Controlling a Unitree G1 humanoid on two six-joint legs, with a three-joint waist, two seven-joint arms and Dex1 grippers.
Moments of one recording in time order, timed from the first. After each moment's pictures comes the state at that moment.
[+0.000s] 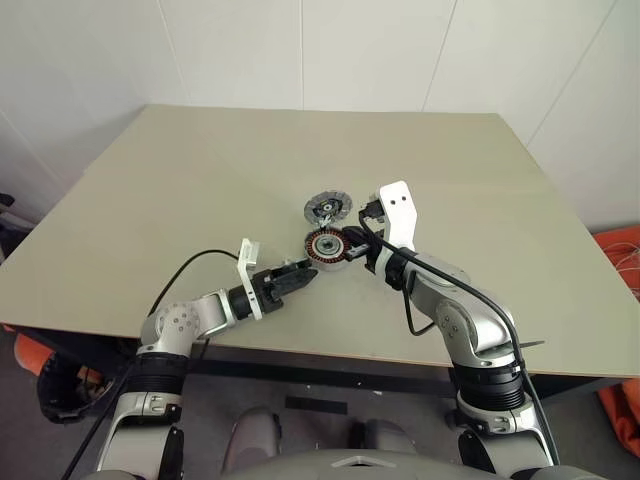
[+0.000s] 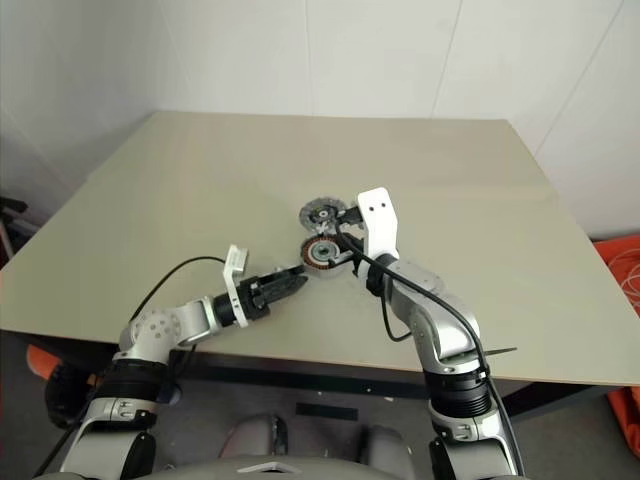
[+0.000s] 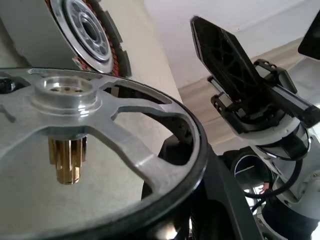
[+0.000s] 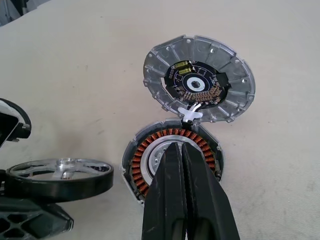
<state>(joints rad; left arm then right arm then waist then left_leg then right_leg) -0.31 0.24 0.08 0.19 -0.98 1.04 -0.73 -0.33 -0.17 0.08 -0.38 0.27 0.92 0.27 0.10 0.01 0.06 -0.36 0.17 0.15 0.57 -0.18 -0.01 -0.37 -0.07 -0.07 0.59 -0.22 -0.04</state>
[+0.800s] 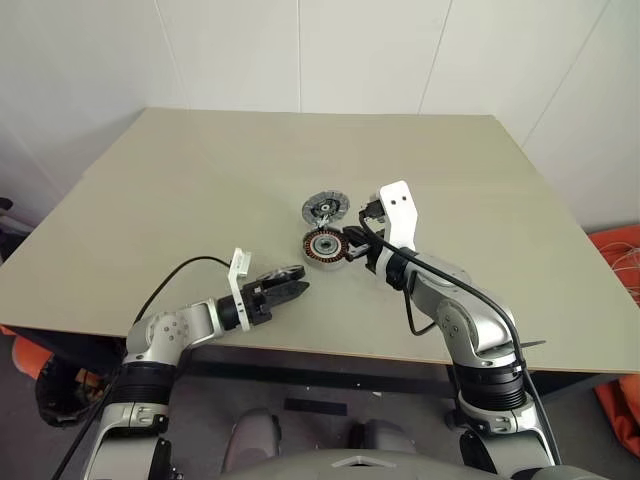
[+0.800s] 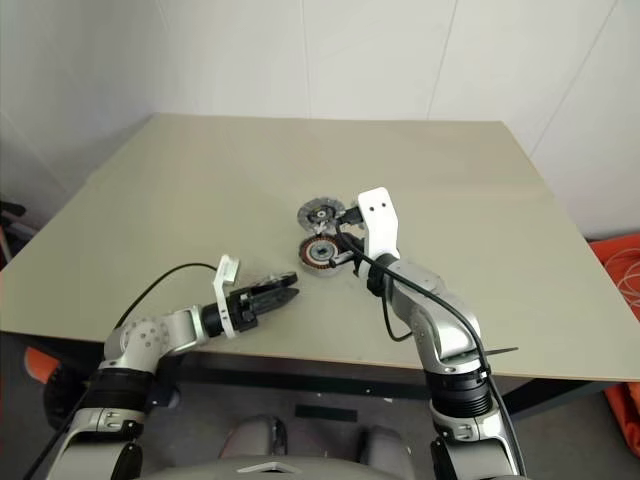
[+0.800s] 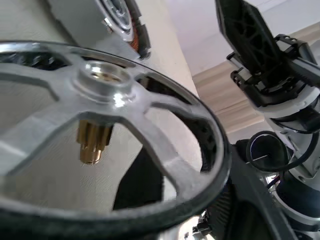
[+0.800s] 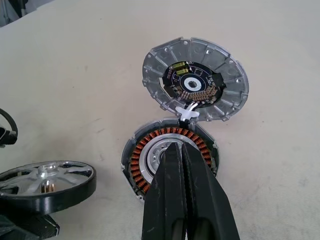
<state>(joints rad) -0.25 0.30 0.10 0.17 -0.90 1.06 -0.78 -0.33 -0.18 0.09 -0.38 0.27 0.92 0.27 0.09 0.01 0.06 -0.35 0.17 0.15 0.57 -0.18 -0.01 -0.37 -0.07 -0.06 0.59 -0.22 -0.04</state>
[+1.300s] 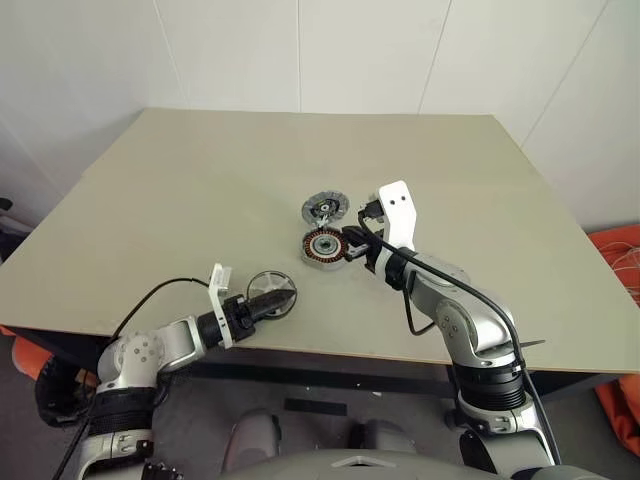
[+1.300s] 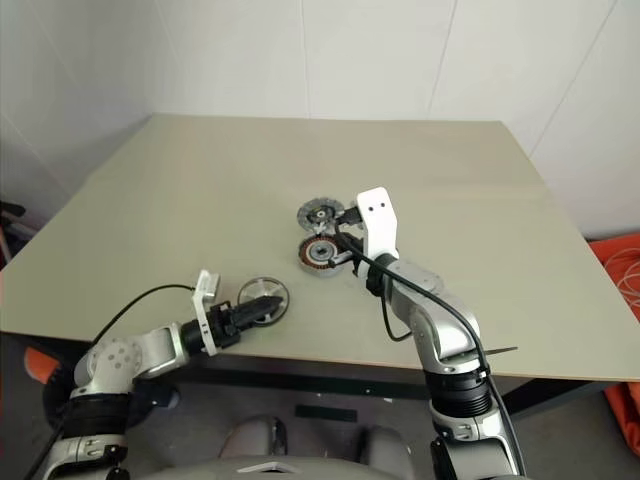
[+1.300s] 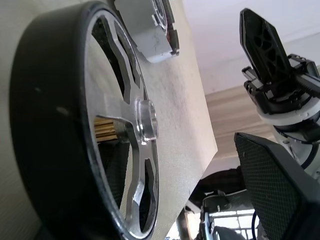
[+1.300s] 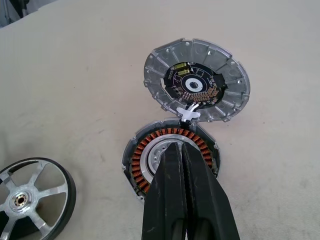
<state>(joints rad) -0.12 0.25 0.28 0.05 -1.02 1.19 -0.57 -0.34 -0.18 0.09 -0.37 0.27 0.91 0.27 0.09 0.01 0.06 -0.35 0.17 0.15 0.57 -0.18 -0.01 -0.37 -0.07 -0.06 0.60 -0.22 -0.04</state>
